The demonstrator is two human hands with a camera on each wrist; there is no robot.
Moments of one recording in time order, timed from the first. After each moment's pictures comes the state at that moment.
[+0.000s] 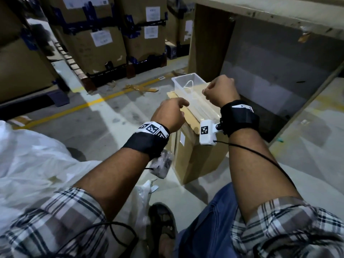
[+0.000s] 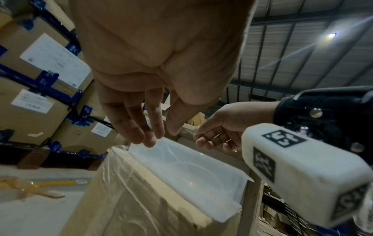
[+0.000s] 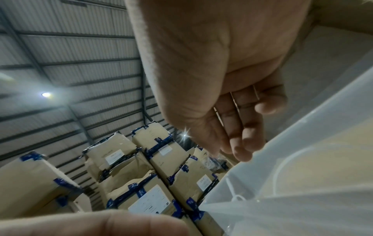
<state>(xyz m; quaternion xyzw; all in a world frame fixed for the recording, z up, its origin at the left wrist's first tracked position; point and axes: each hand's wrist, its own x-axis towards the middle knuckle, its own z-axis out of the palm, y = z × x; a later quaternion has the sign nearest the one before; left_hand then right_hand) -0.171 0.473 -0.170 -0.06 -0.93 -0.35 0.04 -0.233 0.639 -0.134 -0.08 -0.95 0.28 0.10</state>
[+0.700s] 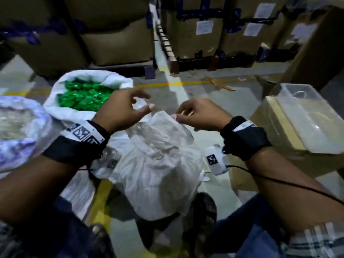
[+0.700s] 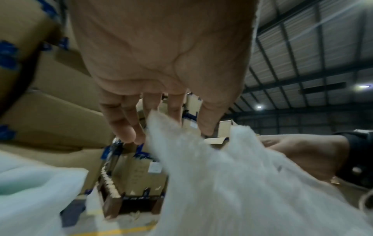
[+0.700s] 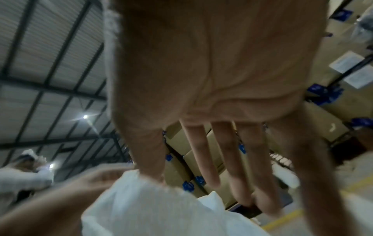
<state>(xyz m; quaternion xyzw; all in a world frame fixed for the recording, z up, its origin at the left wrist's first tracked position) 0.050 0.143 -0.126 0.14 -0.94 -0.27 0.15 -0.086 0.351 -0.135 0.39 -0.86 0.26 -0.18</state>
